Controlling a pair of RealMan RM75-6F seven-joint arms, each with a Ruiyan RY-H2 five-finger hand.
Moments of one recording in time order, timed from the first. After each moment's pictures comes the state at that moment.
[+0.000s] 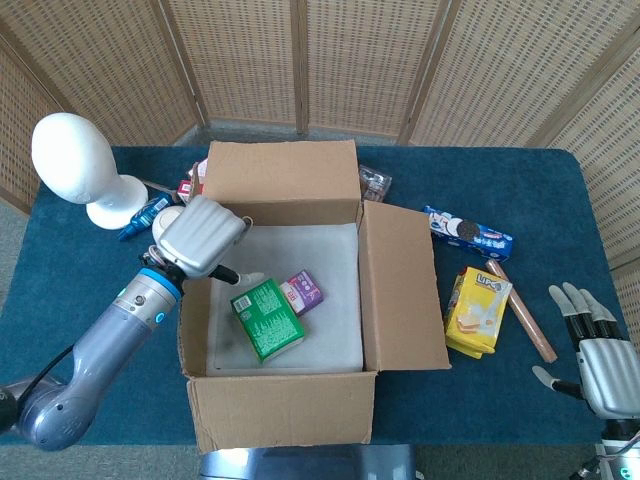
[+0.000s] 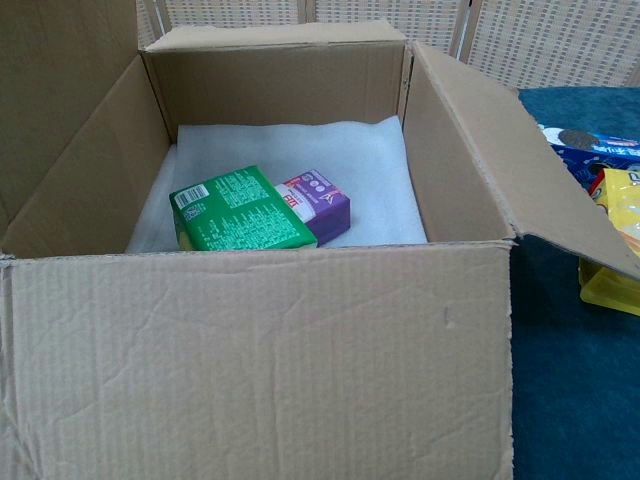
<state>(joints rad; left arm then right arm) -1.25 -0.82 -0.10 -2.19 0.56 1.02 0.79 0.04 -1.00 0.04 -1.80 -1.57 1.53 -0.03</state>
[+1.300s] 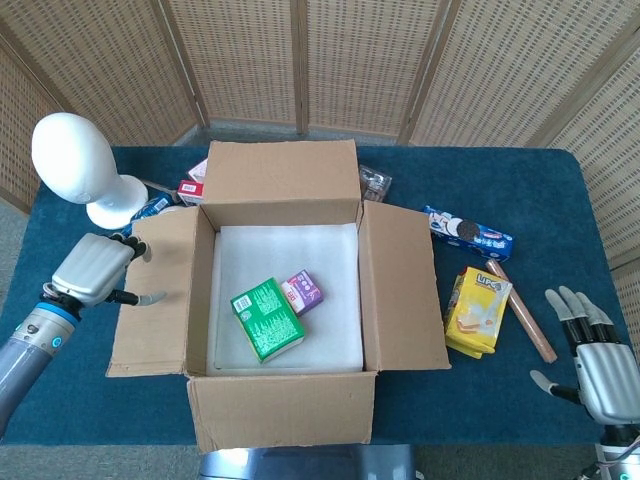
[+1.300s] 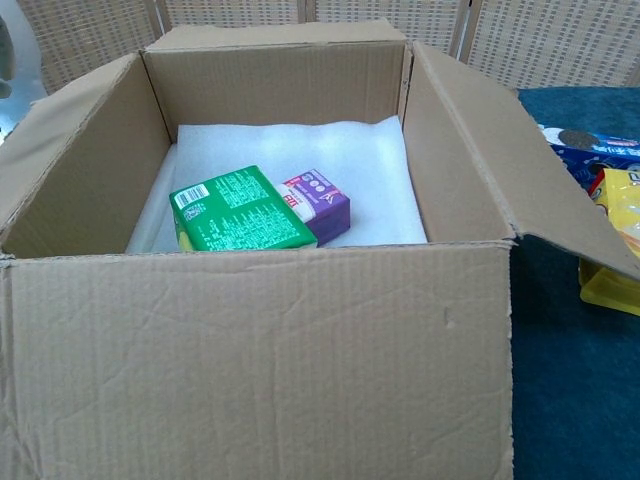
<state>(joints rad) -0.75 -0.82 0.04 -1.94 1.11 1.02 0.34 0.03 -0.99 0.03 -1.81 -1.60 1.55 -0.03</state>
